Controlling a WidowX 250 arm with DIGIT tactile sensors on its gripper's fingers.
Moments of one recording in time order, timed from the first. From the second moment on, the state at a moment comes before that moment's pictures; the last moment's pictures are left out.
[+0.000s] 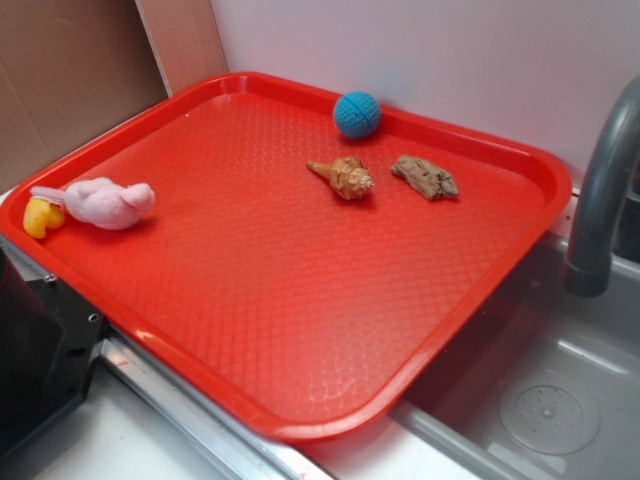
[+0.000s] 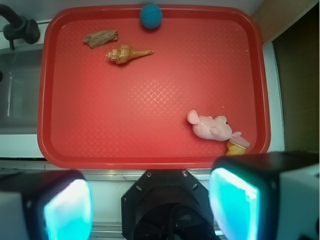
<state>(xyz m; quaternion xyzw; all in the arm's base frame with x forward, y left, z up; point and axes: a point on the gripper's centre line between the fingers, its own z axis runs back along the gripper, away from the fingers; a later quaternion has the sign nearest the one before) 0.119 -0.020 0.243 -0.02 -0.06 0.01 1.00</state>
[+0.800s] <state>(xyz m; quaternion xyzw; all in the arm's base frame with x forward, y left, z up) 0.219 -0.057 0.161 -0.01 -0.07 0.15 0.99</state>
